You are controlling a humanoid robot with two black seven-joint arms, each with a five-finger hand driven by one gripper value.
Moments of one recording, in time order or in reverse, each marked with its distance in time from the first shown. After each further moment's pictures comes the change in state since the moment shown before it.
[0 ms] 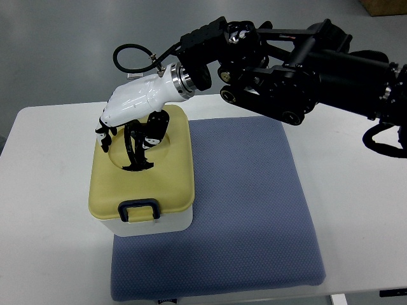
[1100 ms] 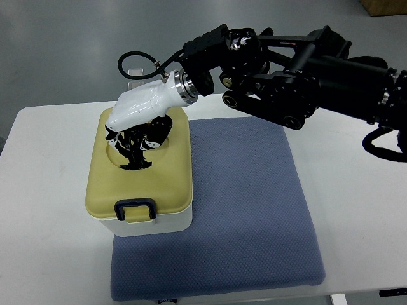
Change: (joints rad) left arm 0.000 0.000 0.000 0.000 0.000 0.000 0.000; right arm -0.011 0.000 0.004 -0.002 -0.012 0.008 0.000
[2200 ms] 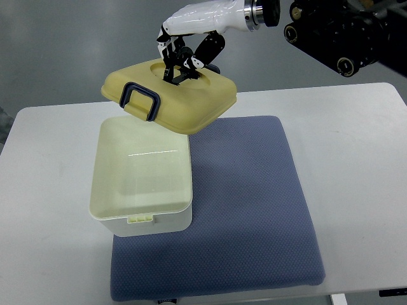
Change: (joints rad) left arm 0.000 0.000 0.000 0.000 0.000 0.000 0.000; right arm 0.004 -0.201 0.081 -0.184 0.123 -0.011 0.000
